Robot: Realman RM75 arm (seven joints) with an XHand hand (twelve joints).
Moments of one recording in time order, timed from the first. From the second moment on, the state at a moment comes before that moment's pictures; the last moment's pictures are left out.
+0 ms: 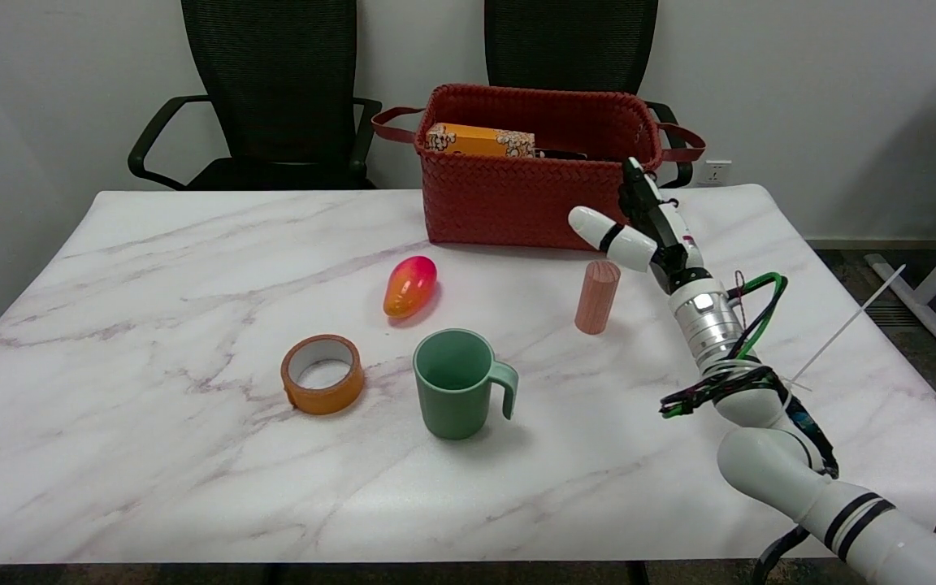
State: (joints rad) arm 0.01 -1.11 -1.74 1.29 0.94 0.55 0.83
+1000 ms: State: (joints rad) arm -0.02 -1.10 -1.76 1.26 0.97 0.53 0.84
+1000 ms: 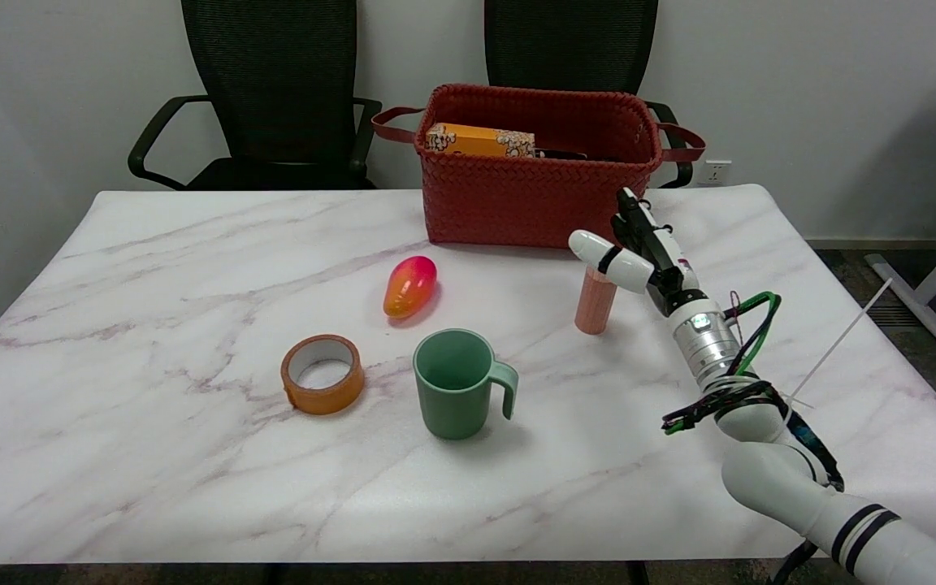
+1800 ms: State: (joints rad) arm 0.06 -1.09 -1.84 1.16 0.98 0.53 0.89
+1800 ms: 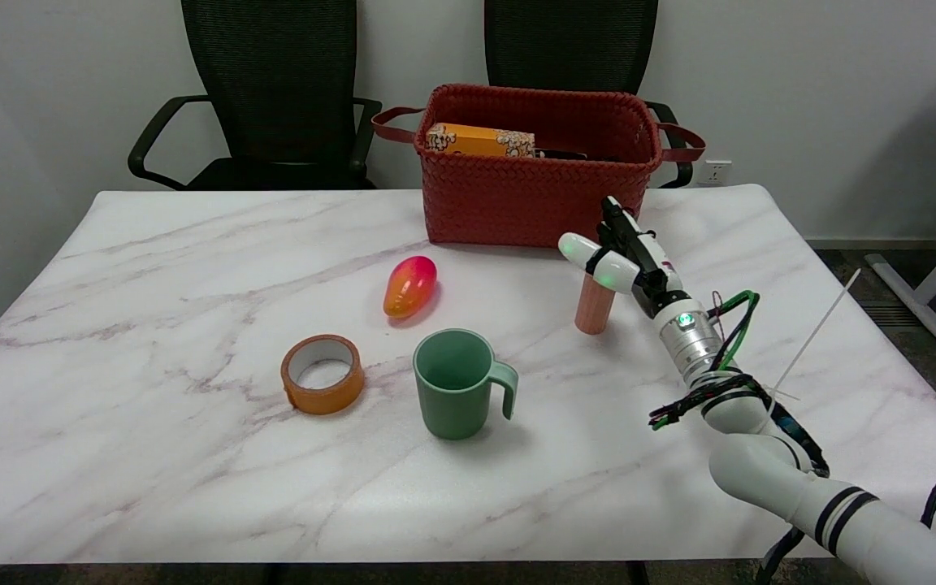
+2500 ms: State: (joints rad) arm 0.09 -1.09 -1.86 1.11 0.98 0.53 0.92
